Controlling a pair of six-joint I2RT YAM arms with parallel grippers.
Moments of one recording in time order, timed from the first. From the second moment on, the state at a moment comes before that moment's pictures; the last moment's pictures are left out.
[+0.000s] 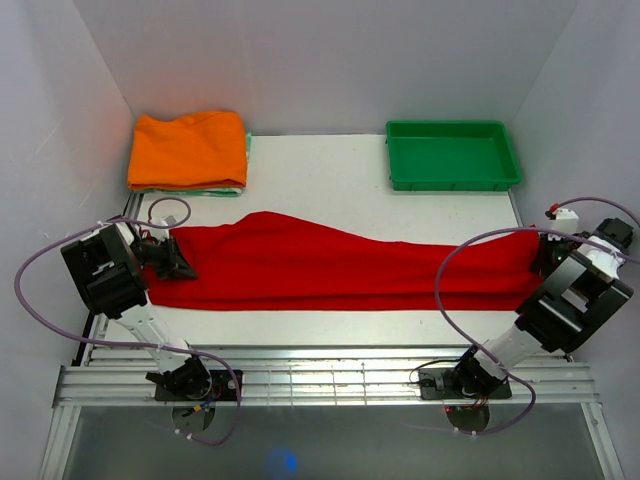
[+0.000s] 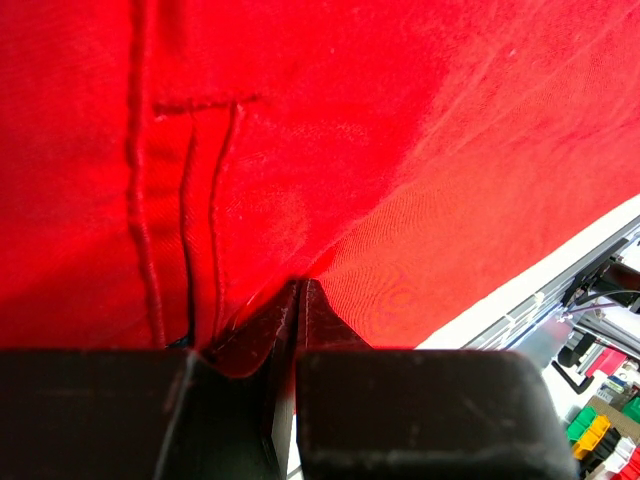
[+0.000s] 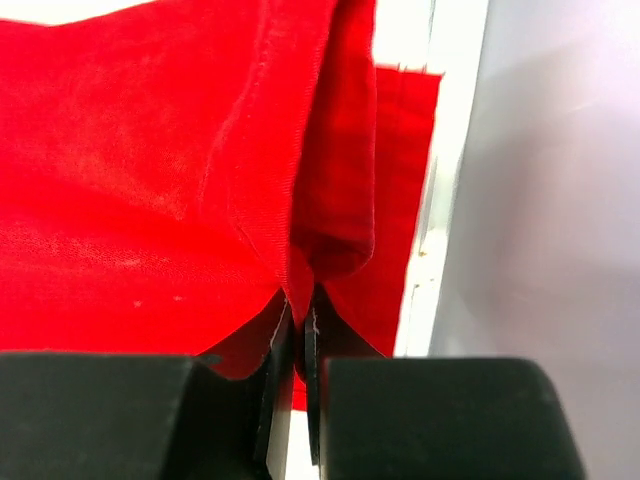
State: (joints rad) left arm 0.52 1.90 1.11 -0.83 0.64 0.38; right arm -0.80 1.59 1.05 -0.61 -0.52 -0.80
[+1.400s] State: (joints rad) left arm 0.52 1.85 1.10 -0.85 0.70 0.48; right arm -0.76 1.86 1.23 -0.83 -0.11 -0.81
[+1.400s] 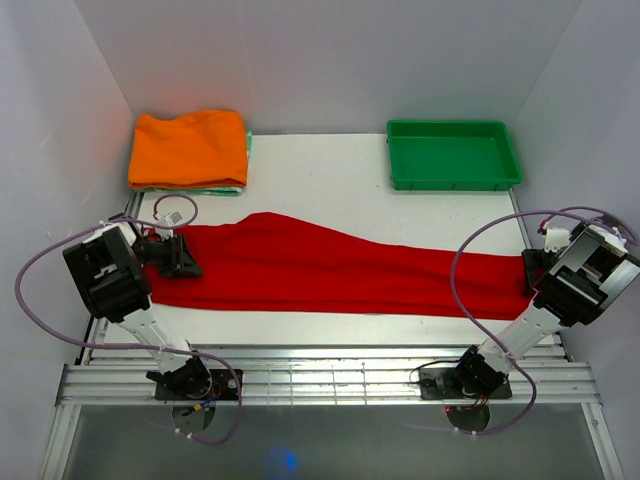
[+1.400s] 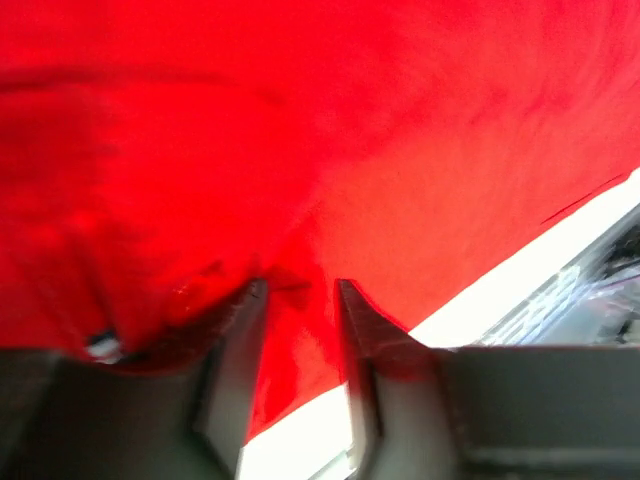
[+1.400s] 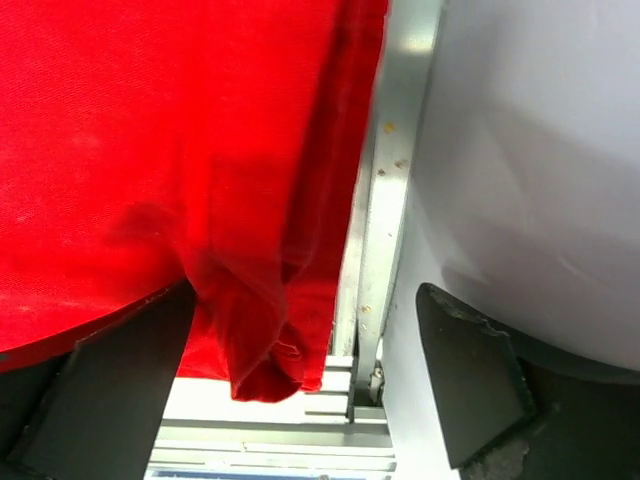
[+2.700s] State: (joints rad) left arm 0.44 1.68 1.02 -0.85 0.58 0.92; right arm 0.31 1.71 1.03 -0.62 -0.36 -0.72
